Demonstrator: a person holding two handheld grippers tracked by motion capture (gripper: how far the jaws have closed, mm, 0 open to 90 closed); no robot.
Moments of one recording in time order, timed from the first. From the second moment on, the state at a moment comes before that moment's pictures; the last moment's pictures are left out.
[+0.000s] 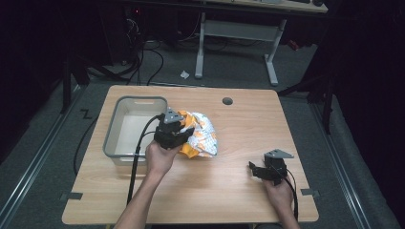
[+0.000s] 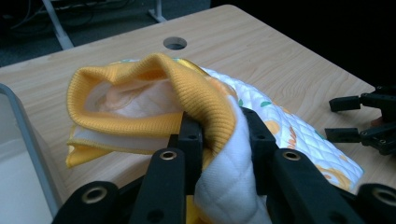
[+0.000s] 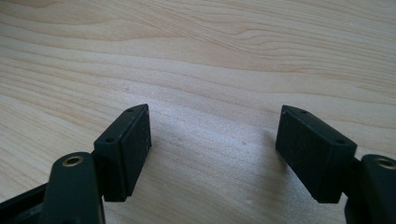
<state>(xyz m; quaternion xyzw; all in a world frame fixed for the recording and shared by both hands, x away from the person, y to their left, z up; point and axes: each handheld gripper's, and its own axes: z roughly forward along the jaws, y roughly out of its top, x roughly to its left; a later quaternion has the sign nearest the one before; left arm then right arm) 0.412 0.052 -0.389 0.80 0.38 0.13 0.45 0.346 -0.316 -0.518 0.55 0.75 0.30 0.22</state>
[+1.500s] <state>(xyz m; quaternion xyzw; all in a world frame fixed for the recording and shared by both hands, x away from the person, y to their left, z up) 0.407 0.117 -0.353 0.76 0.39 0.17 0.49 0.346 -0.316 -0.518 0.55 0.75 0.30 0.22</state>
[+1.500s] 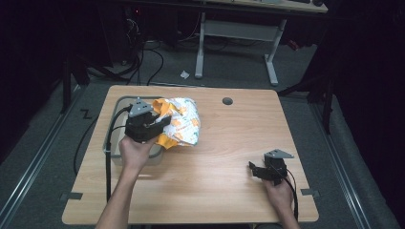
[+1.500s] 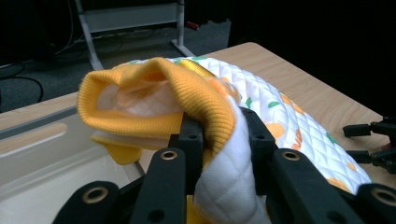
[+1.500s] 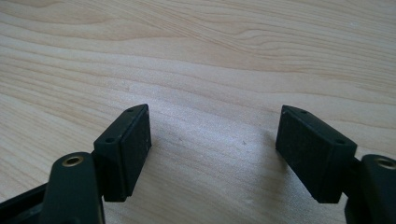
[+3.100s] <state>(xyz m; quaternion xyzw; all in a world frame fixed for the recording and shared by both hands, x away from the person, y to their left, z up) 0.431 0.187 -0.374 0.75 0.45 0.19 0.44 0.346 -0.316 -0.518 0.55 0.75 0.30 0.22</state>
